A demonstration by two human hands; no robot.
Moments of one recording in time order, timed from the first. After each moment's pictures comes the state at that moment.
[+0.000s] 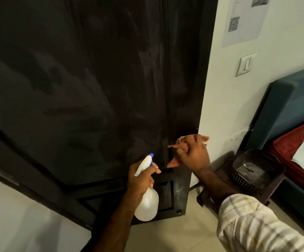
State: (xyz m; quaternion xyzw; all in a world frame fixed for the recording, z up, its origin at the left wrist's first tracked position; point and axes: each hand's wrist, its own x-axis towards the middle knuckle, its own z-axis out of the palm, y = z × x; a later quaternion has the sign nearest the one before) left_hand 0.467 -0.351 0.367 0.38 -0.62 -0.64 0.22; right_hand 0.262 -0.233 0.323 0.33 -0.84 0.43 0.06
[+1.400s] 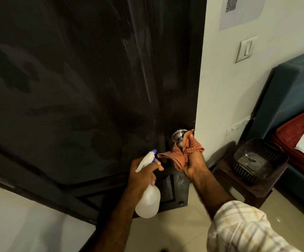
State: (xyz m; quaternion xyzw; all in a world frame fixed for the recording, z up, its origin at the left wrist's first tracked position) left_hand 0.444 -0.347 0.359 0.38 -0.63 -0.65 0.19; right_hand 0.285 -0.249 0.338 -0.12 -0.35 0.84 -0.40
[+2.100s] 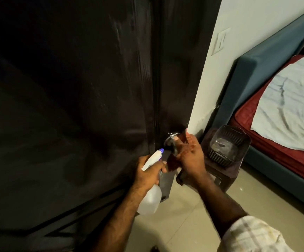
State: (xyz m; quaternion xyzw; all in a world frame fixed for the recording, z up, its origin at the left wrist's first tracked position) left_hand 0.372 -0.391 0.322 0.33 -0.63 -0.70 0.04; right_hand 0.283 -0.256 0.328 0.05 -0.76 0.64 -0.06
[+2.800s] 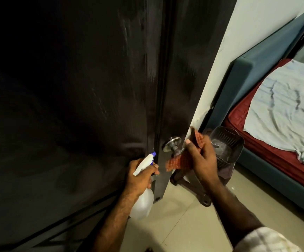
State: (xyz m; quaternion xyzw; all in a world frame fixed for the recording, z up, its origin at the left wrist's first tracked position) left_hand 0.368 -0.419 0.315 0.31 -0.62 -0.72 0.05; right_hand 0.287 -0.234 0.363 0.07 -0.76 0.65 -0.01
